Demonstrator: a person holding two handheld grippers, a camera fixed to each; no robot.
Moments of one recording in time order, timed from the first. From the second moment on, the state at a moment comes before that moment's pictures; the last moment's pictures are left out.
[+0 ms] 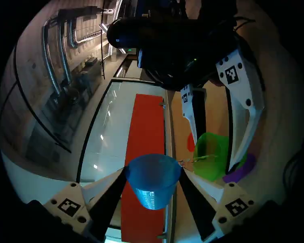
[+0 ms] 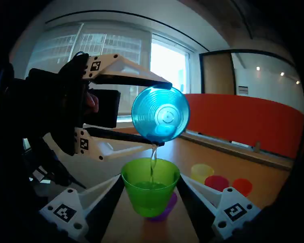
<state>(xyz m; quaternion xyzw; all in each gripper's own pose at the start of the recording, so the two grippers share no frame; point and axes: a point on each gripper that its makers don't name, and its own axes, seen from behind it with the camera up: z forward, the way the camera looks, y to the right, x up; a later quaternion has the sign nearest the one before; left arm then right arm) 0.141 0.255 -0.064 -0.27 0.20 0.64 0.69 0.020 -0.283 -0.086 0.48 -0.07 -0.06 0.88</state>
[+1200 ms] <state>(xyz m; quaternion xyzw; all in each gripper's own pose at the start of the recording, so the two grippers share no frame) 0.130 0.262 -0.079 -0.25 0.23 0.68 0.65 0.022 -0.284 -0.086 0.47 -0.06 -0.05 0.88</state>
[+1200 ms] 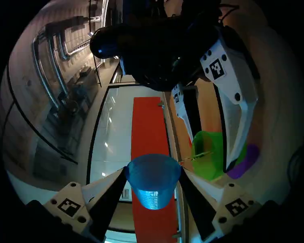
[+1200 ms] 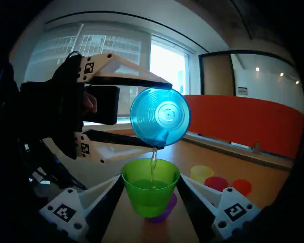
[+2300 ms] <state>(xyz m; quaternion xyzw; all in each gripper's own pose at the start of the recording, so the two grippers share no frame) 0.140 0.265 -0.079 -0.26 0.23 0.66 0.67 0.029 -0.283 -0.087 0.47 -0.05 -0.06 0.88</state>
